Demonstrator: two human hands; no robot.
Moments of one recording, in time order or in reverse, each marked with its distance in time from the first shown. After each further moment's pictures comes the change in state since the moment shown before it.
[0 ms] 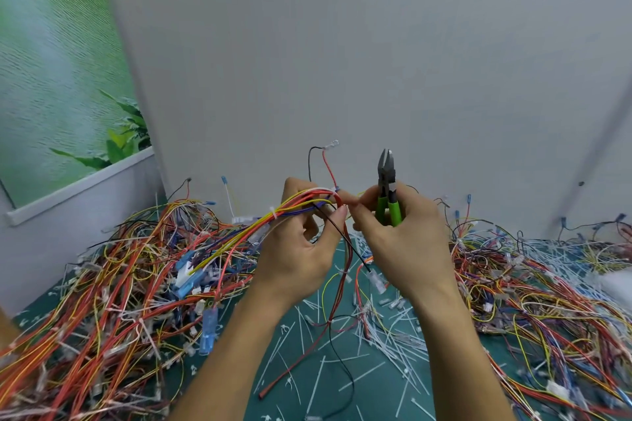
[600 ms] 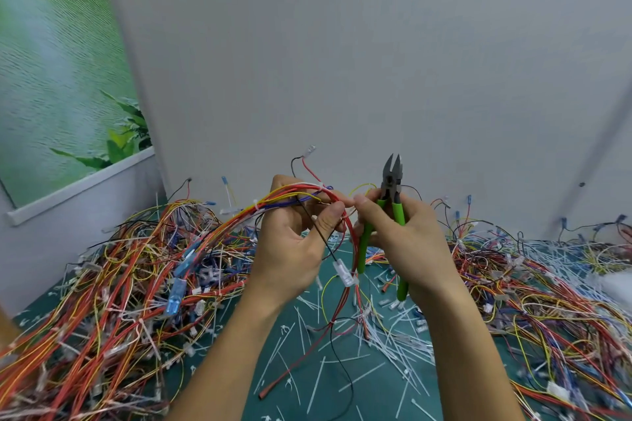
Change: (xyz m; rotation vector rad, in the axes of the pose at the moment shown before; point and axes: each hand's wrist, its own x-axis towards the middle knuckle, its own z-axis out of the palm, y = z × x) left_hand 0.006 -0.005 -0.001 -0.303 0.000 -0.063; right_hand 0.005 0.009 -0.003 0.332 -0.158 0.158
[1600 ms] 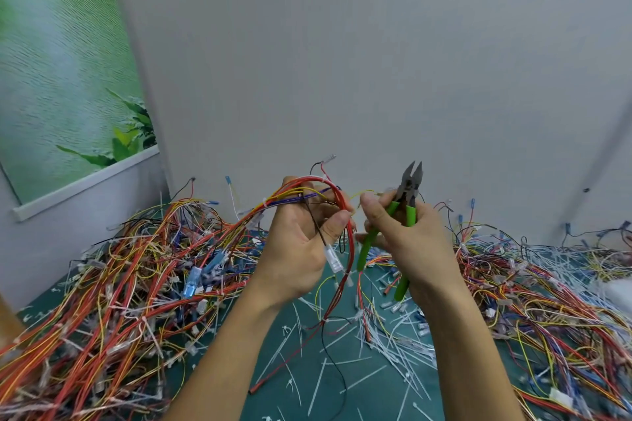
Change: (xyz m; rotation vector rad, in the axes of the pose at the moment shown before) left_hand 0.000 0.010 0.002 -0.116 -0.075 -0.175; right_hand 0.004 0.007 -0.001 0.142 0.039 0.052
